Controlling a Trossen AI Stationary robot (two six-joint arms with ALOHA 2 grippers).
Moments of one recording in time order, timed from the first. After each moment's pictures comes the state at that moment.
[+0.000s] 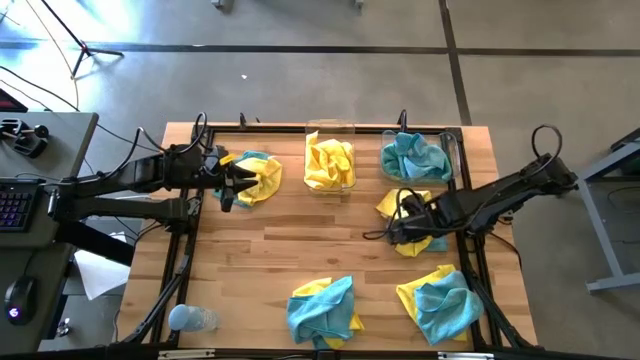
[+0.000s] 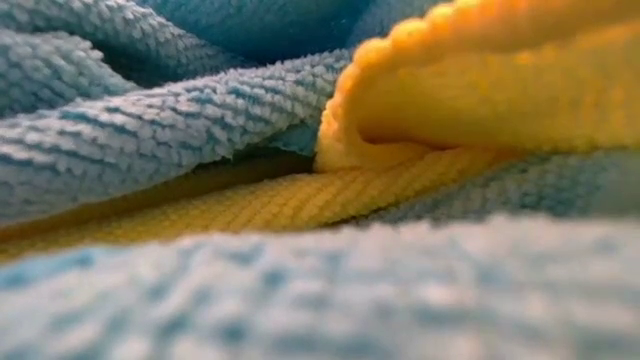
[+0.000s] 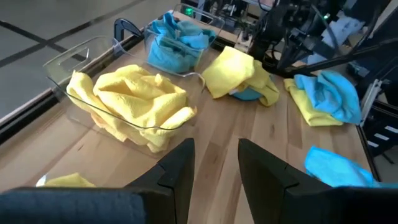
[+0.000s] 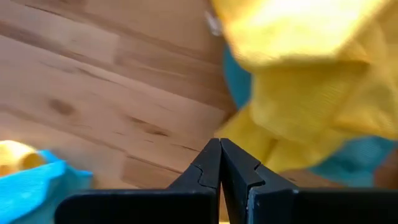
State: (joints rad) left arm 0.17 0.67 0.76 -0.52 -0.05 -0.27; right arm 0.33 1.28 1.01 -1.12 0.17 1.59
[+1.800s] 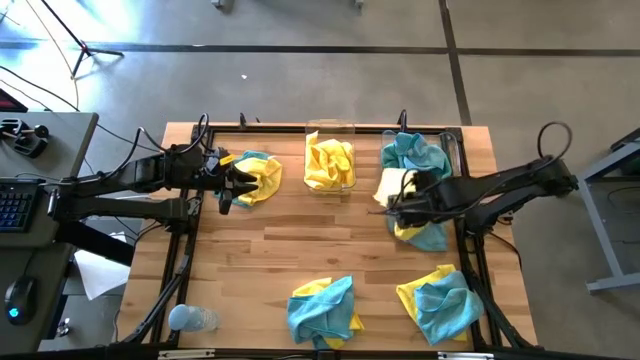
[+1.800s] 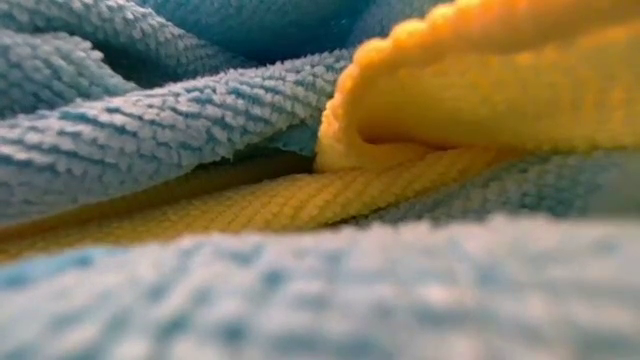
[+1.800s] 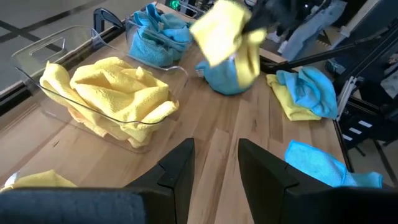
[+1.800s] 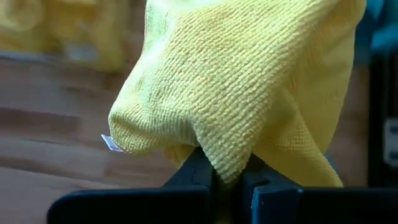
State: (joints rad) left arm 0.18 0.67 0.76 -0.52 0.02 -0.30; right arm 0.23 1.29 1.15 -1.36 0.47 1.67
